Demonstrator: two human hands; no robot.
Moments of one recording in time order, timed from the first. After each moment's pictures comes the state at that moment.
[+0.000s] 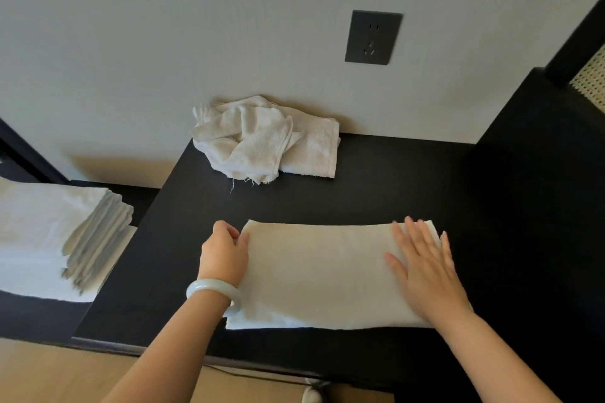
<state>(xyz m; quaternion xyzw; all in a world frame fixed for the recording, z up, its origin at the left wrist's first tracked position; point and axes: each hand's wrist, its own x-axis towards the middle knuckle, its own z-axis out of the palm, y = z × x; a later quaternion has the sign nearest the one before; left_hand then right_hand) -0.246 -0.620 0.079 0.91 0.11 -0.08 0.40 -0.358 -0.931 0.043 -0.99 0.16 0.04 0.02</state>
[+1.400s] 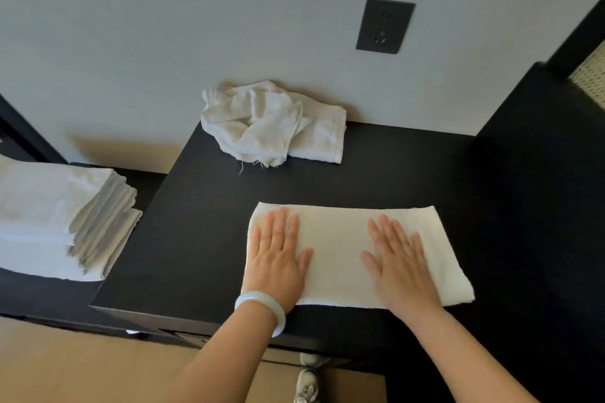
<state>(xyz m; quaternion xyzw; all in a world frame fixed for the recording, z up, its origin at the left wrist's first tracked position) -0.304 -0.650 0.037 0.97 -0.20 -0.05 0.09 -0.373 -0.874 0.041 -0.99 0.11 0.04 0.07</state>
